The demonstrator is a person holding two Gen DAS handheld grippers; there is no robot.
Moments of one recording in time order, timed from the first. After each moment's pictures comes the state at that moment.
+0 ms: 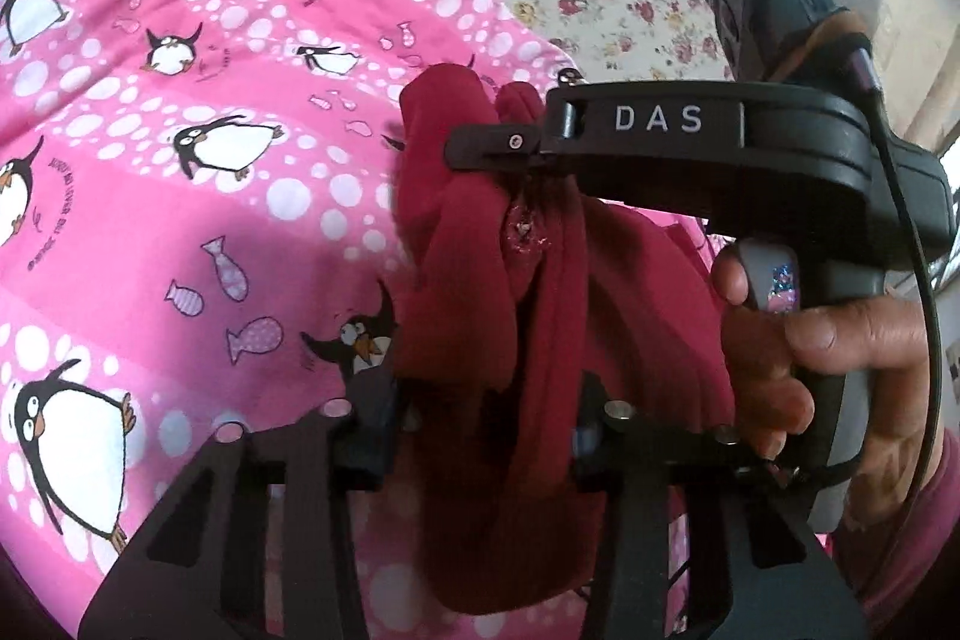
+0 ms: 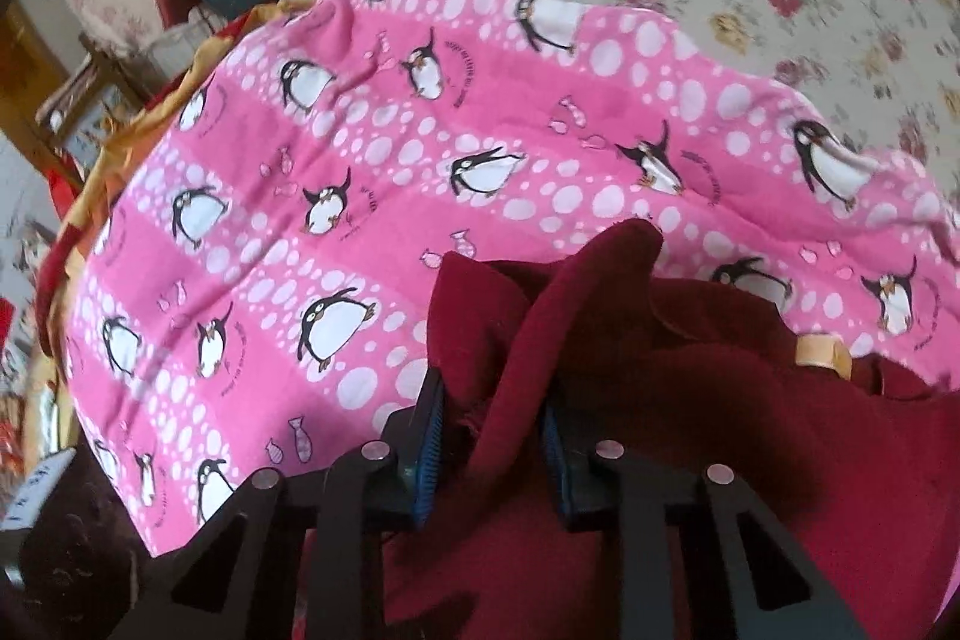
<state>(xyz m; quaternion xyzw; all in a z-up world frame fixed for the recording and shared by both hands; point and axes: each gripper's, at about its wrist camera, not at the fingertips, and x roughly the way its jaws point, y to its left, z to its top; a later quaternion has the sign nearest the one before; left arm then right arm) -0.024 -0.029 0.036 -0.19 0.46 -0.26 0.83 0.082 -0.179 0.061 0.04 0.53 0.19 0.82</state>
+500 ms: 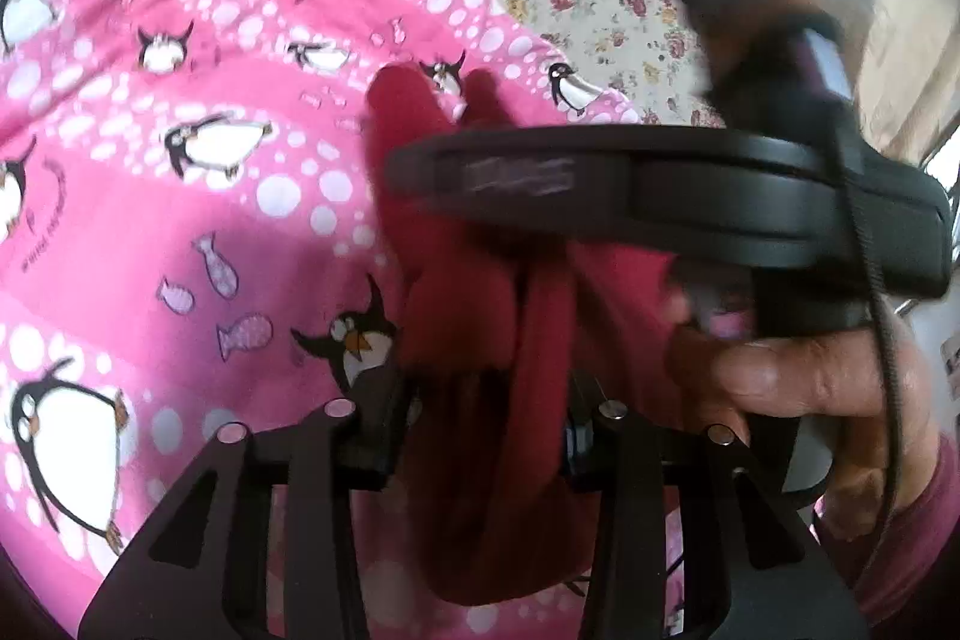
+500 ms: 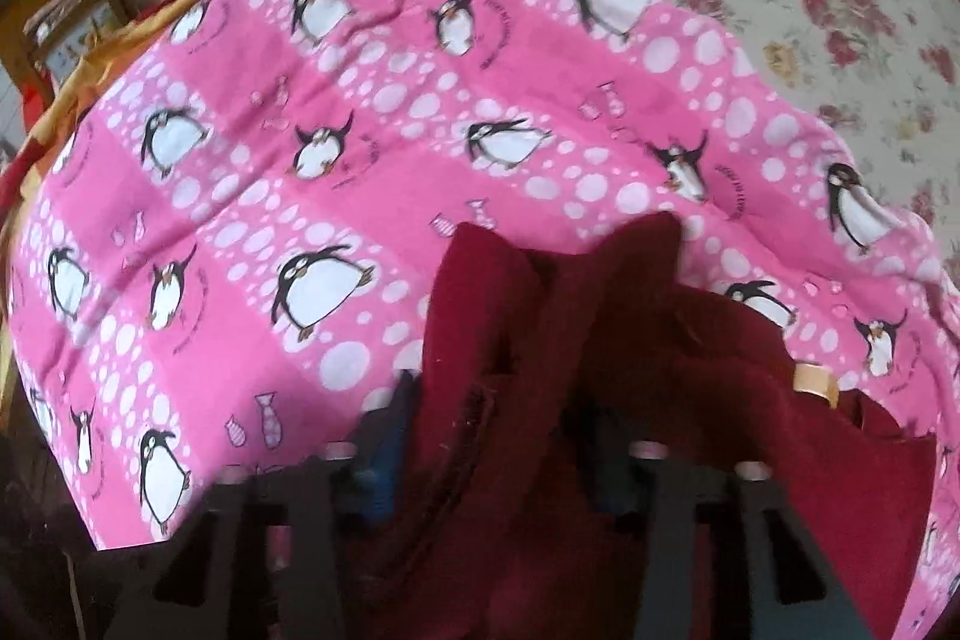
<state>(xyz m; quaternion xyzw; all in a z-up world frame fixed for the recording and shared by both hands) -0.017 -0.030 0.033 -0.20 0.47 -0.26 0.82 0.082 -0.144 0.050 -0.07 0.53 0.17 0.83</state>
